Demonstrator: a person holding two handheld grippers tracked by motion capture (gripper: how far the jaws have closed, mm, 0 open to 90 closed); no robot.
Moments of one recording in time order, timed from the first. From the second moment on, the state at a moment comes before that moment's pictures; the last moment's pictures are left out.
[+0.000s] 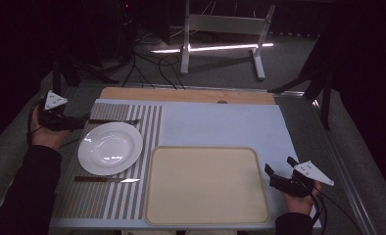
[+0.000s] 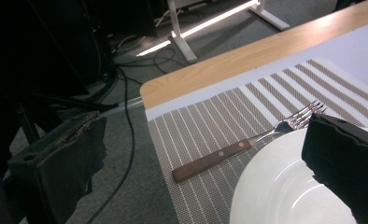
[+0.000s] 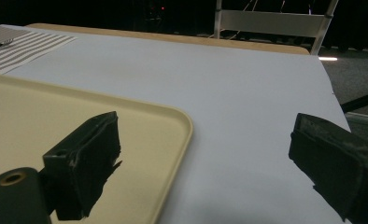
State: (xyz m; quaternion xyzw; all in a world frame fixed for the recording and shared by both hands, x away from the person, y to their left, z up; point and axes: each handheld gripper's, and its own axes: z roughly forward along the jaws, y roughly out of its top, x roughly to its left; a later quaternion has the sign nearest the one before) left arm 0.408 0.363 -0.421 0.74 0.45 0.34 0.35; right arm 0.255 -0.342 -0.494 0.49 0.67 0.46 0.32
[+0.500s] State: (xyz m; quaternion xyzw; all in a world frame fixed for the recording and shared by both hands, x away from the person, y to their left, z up) left arm 0.440 0.363 -0.436 0.76 0.46 0.30 0.35; right arm 0.253 -0.344 -0.496 0.49 0.66 0.46 0.32
